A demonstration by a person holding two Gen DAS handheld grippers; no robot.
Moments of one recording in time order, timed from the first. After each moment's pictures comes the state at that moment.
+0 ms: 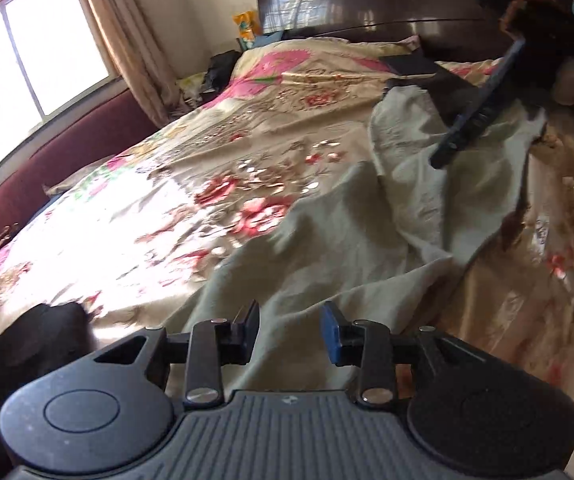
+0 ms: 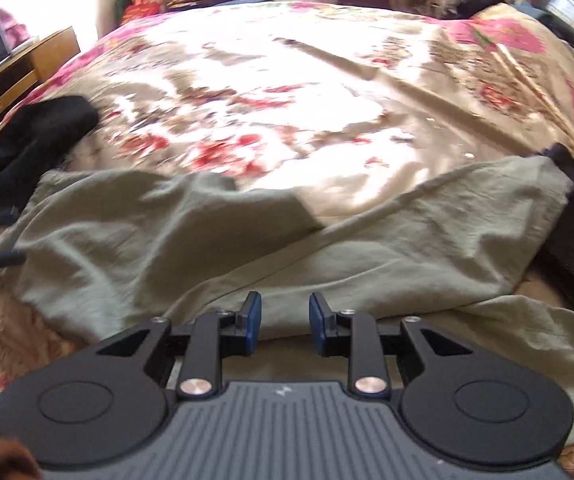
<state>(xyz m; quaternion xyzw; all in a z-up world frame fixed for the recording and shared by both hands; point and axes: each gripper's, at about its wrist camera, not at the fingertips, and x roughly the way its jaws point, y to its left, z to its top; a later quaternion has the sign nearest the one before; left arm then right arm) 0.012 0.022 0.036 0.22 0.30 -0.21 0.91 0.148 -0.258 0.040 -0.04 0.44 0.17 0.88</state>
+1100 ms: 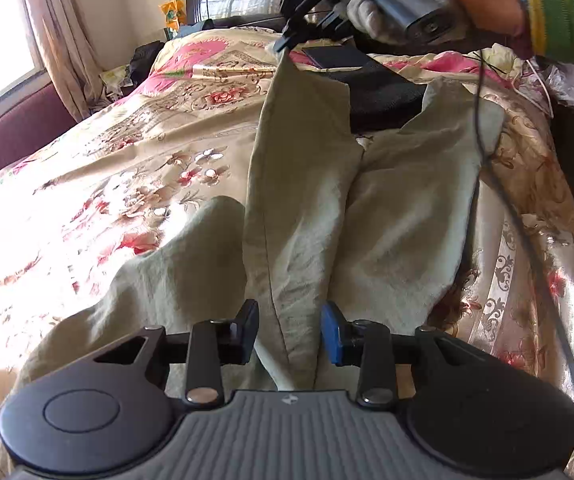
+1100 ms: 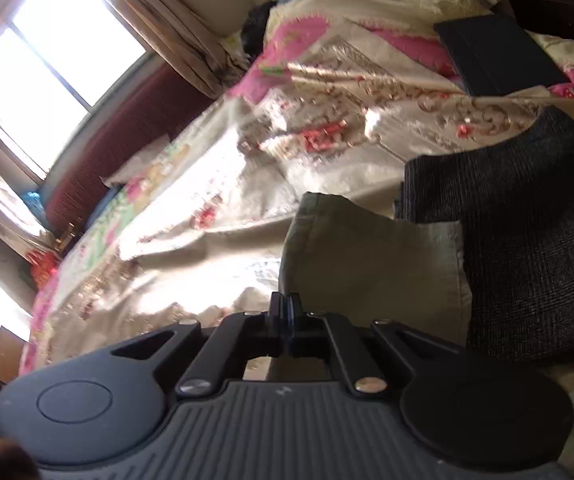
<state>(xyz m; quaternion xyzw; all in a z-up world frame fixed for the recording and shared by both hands) 0.063 -0.097 0.004 0.20 0.32 -0.29 0.88 0.258 -0.426 0.086 0.34 0.31 0.05 0.89</state>
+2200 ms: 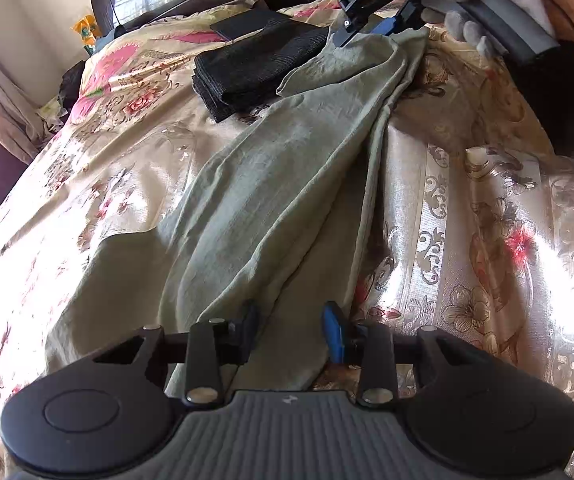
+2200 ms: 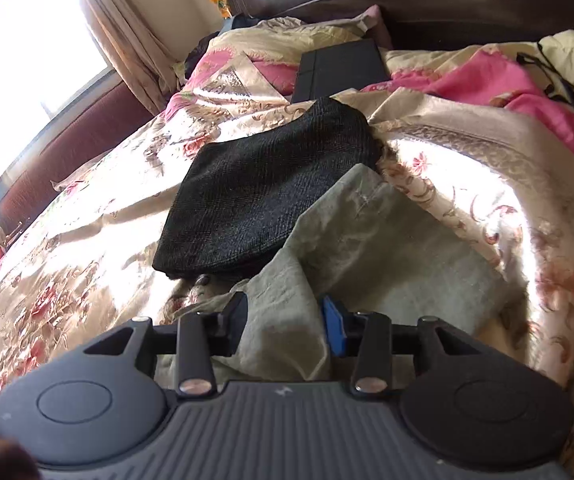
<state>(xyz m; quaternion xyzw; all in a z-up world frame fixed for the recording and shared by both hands) 0.040 -0.178 -0.015 0.33 0.34 -0.33 0.82 0.145 -0.529 -0.010 0.26 0.35 -0.05 0.90</state>
